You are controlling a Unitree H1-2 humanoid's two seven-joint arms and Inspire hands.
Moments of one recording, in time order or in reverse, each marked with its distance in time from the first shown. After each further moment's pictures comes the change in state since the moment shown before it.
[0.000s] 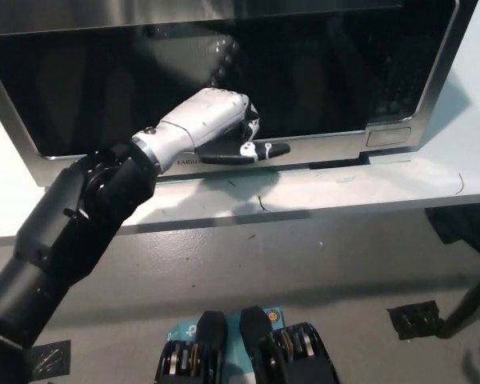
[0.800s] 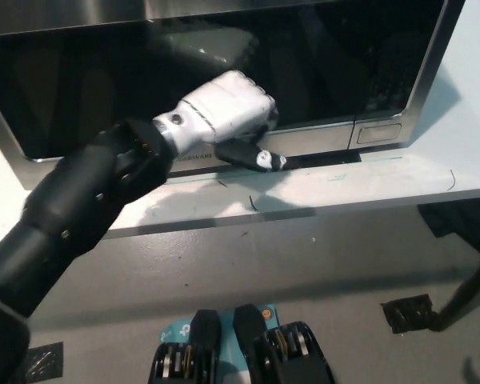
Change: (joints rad) left_arm -0.069 0.030 -0.067 -0.002 0.327 -0.101 0.185; right_arm 0.036 0.002 0.002 -0.010 0.000 0.000 0.000
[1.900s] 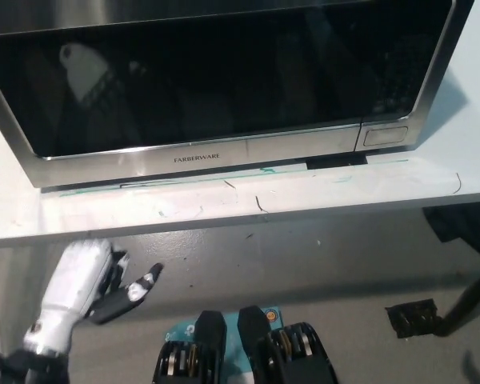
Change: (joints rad) left_arm 0.828 -0.078 0.498 -0.238 -0.162 0.012 0.153; right_arm -0.025 -0.016 0.025 -0.009 -0.011 0.000 -0.008
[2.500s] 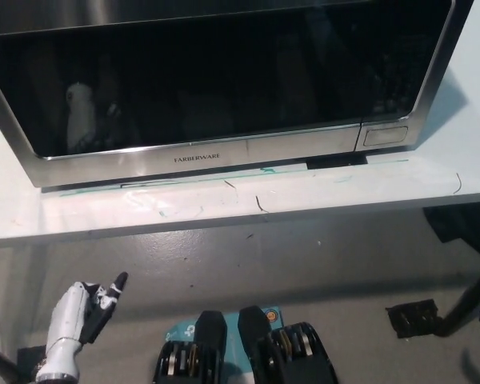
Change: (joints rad) left_arm -0.061 -0.150 0.146 0.329 -0.184 0.102 0.065; right_arm -0.016 -0.004 0.010 0.030 -0.005 -0.001 0.001
